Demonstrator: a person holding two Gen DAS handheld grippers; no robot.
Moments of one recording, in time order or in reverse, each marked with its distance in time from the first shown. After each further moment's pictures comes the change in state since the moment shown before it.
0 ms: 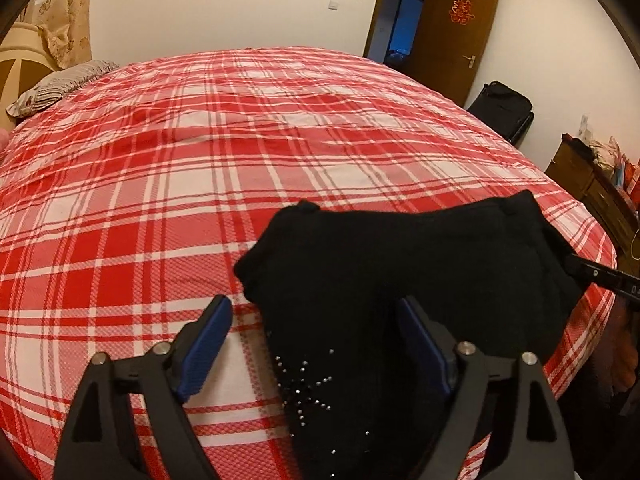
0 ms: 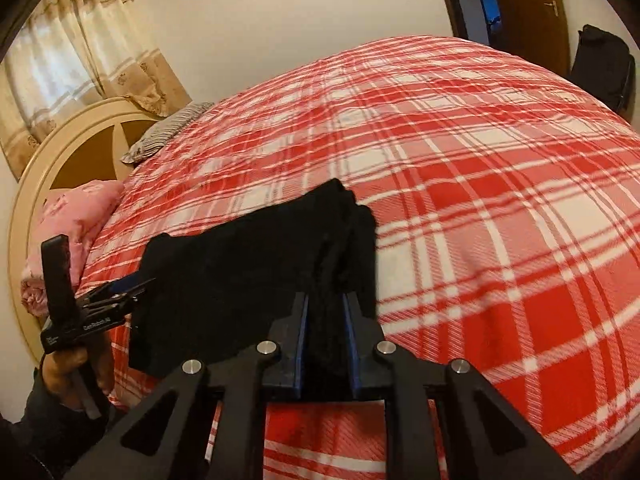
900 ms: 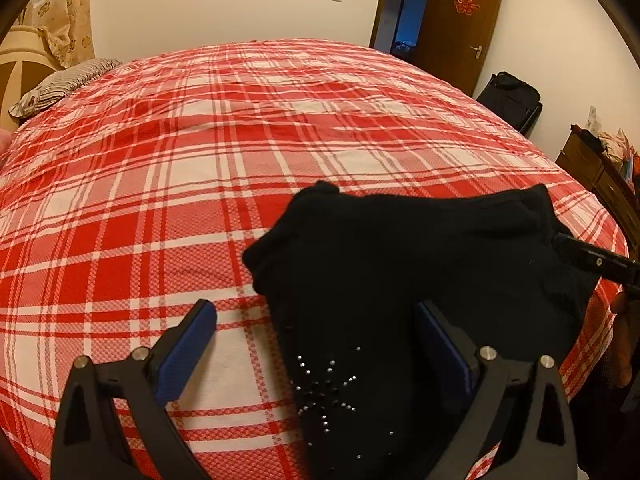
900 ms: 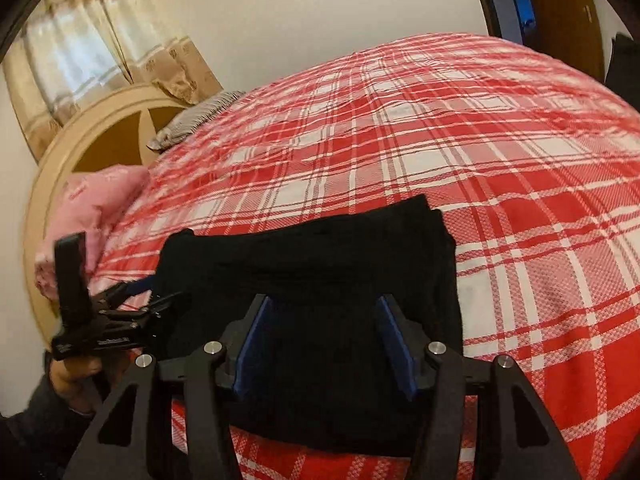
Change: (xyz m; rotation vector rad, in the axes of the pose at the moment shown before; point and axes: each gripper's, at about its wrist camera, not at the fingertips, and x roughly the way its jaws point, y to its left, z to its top) left arm 0.014 0.003 -0.004 -0.001 0.034 0.027; right arm 0.039 0.025 0.016 -0.057 0.016 0.132
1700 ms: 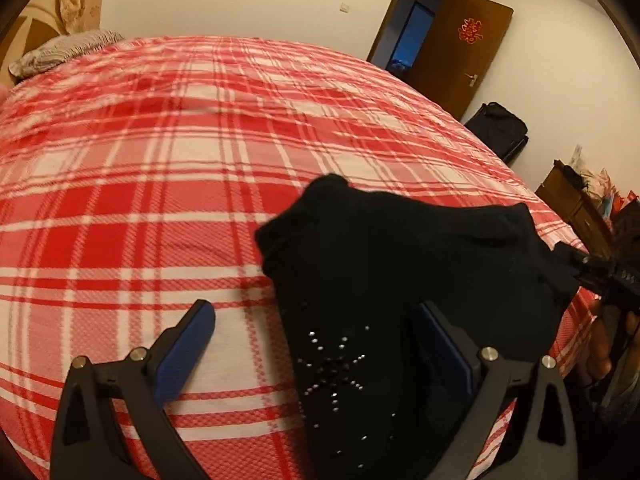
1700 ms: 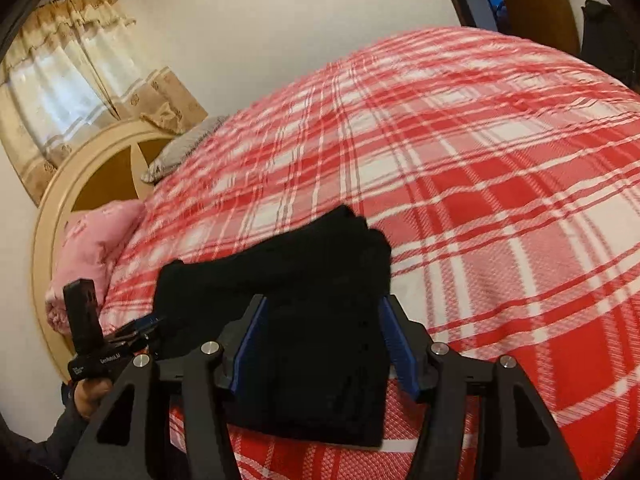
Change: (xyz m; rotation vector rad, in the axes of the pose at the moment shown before) left arm -0.002 0.019 -0.011 -0.107 -0.029 -0.123; right arm -0.021 -0.037 0.000 0.104 -0.027 -0.007
